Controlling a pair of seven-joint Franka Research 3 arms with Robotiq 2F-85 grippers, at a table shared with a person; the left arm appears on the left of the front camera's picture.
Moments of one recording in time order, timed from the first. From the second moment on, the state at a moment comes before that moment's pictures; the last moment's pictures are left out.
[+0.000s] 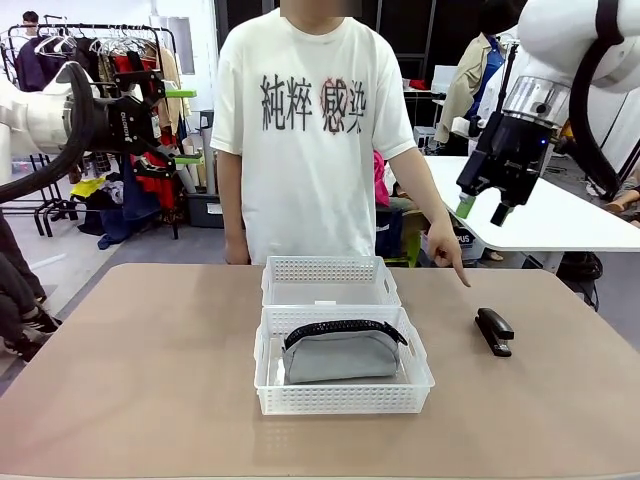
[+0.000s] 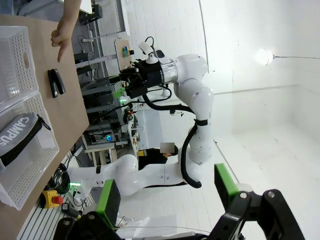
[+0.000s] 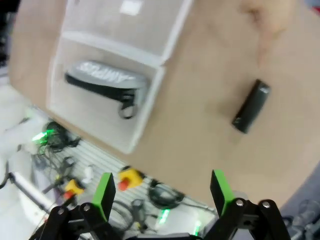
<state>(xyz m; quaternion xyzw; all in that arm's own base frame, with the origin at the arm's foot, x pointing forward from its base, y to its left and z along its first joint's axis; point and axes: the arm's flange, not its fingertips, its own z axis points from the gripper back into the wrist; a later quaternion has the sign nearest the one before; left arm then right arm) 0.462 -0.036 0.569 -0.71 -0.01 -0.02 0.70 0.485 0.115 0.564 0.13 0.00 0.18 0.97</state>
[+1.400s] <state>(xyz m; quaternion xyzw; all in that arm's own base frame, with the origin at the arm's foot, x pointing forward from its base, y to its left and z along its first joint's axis) 0.462 -0.036 0.569 -0.71 -0.01 -0.02 0.70 0.483 0.091 0.461 0.01 -0.07 0.07 0.99</state>
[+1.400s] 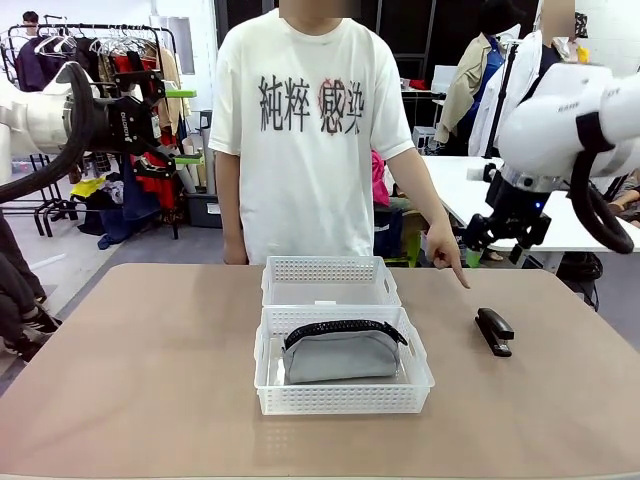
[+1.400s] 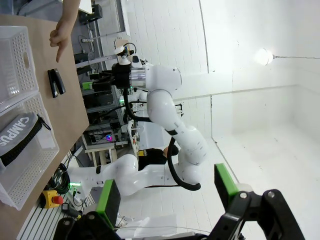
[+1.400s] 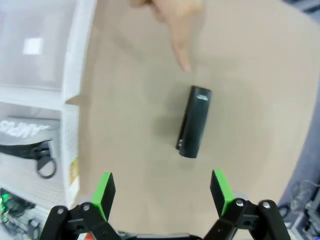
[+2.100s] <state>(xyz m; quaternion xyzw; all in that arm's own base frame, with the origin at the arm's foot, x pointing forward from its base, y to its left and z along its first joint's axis) 0.462 -0.036 0.569 -0.71 -0.01 -0.02 0.70 0.457 0.066 0.408 -0.04 -0.03 0.01 1.00</state>
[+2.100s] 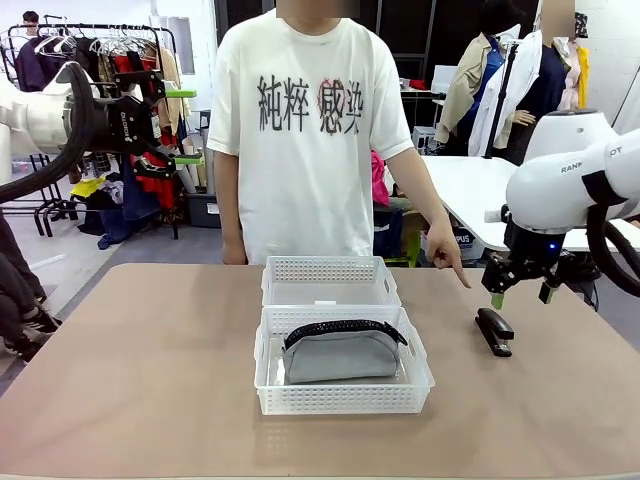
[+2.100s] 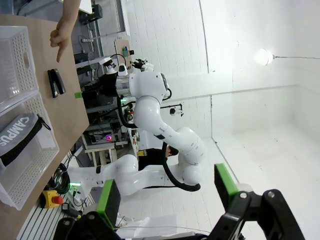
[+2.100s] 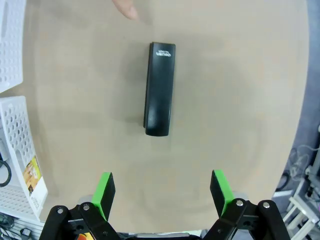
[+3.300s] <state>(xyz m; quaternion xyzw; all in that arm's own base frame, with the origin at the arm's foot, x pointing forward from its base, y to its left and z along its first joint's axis) 0.462 -0.036 0.569 -0.71 -0.01 -0.02 0.70 0.464 0.070 0.371 -0.04 0.01 0.01 1.00</state>
